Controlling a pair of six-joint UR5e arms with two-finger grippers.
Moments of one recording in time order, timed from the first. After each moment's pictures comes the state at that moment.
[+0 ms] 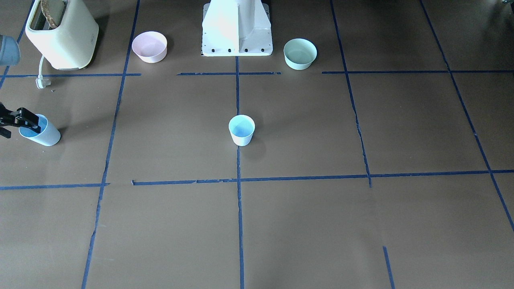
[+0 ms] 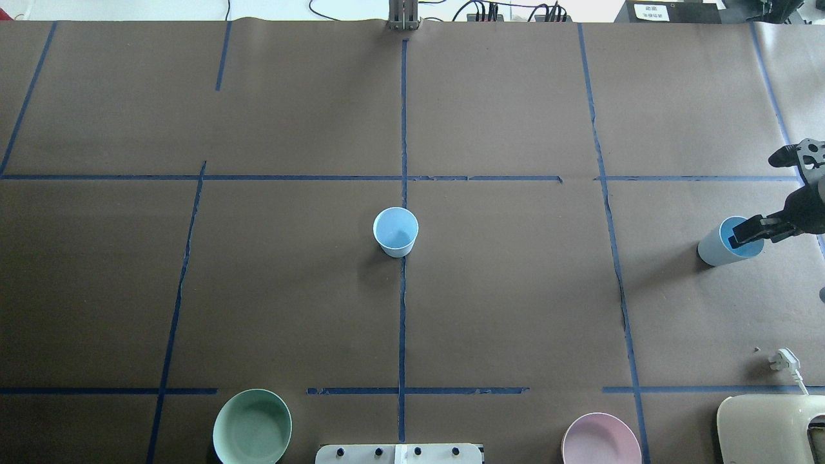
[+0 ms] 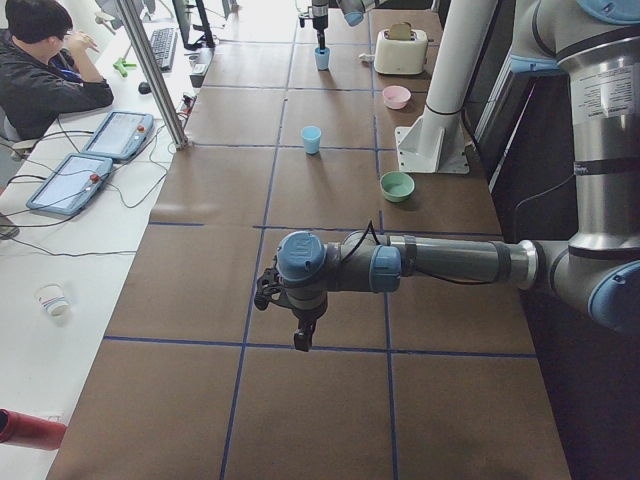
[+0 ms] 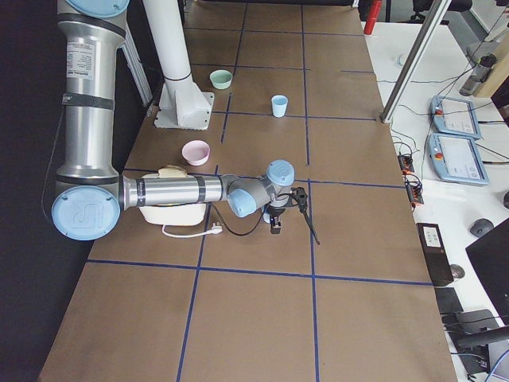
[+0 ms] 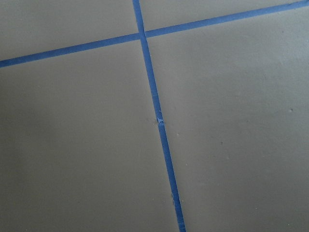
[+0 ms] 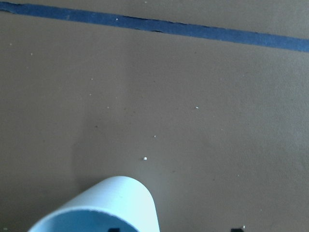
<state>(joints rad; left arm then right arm) -1.55 -1.39 -1.79 -1.53 -2.39 0.20 1.06 -1.65 1.63 -1.10 2.27 0.53</state>
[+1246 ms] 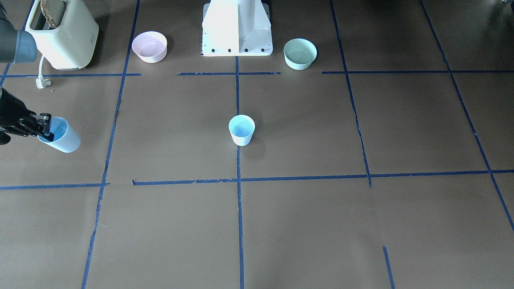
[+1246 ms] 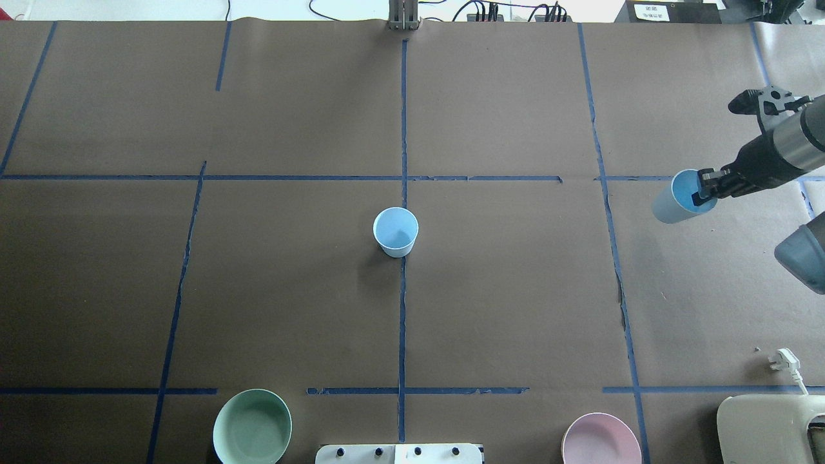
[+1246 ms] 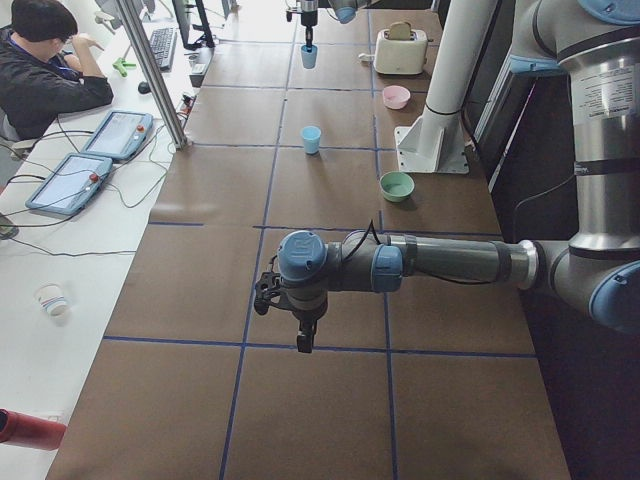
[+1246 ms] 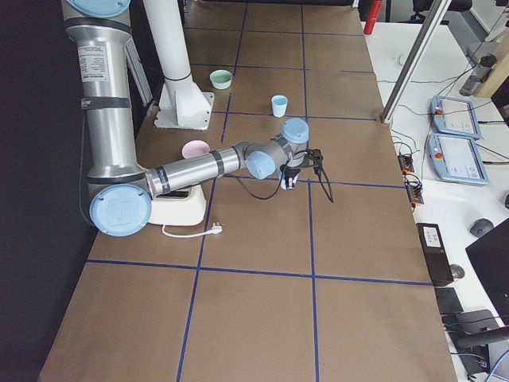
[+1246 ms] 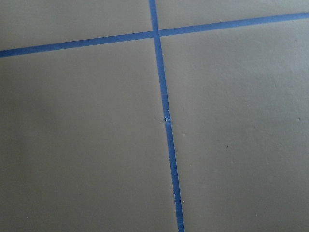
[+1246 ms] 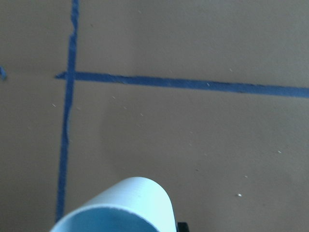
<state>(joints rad) -1.56 -1.39 -1.80 -1.52 -2.38 0.10 1.05 -1.44 1.77 -1.30 2.29 0.76</state>
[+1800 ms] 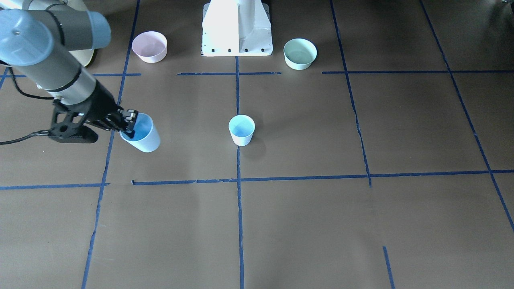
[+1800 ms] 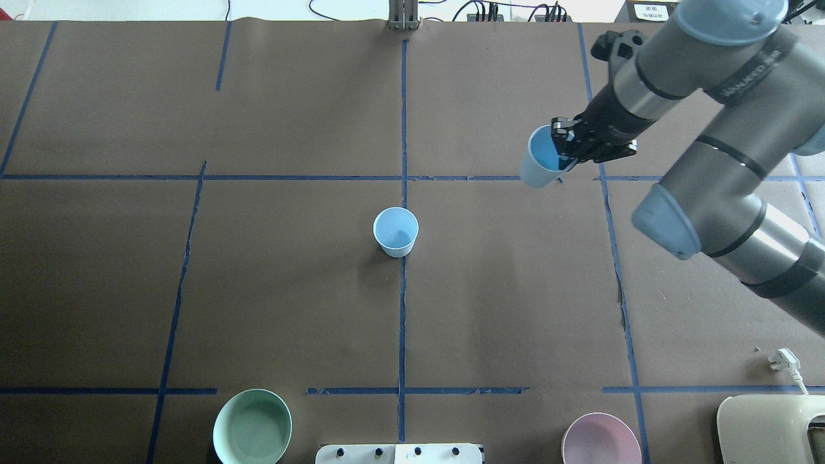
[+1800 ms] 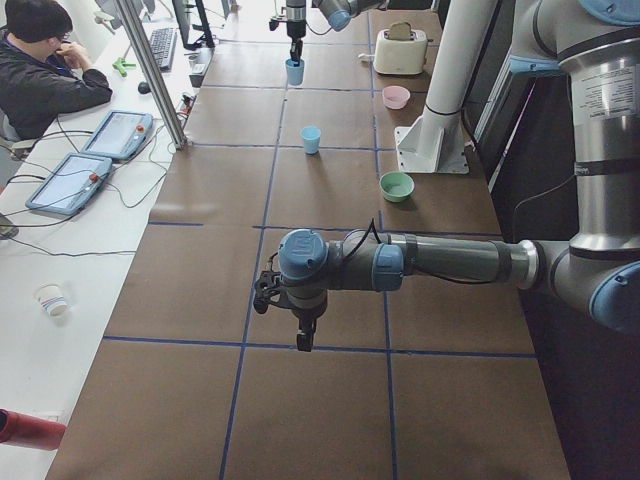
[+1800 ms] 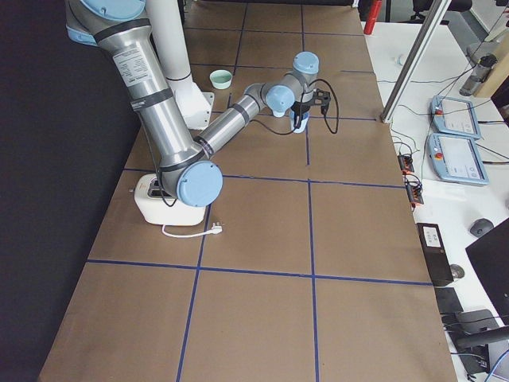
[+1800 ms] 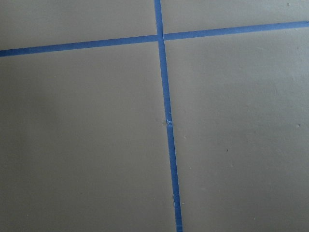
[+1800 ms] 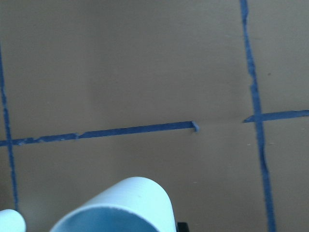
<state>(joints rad) -1.57 -1.39 -1.80 -1.52 -2.39 0.10 0.86 -1.06 1.81 -1.56 2.19 1.15</state>
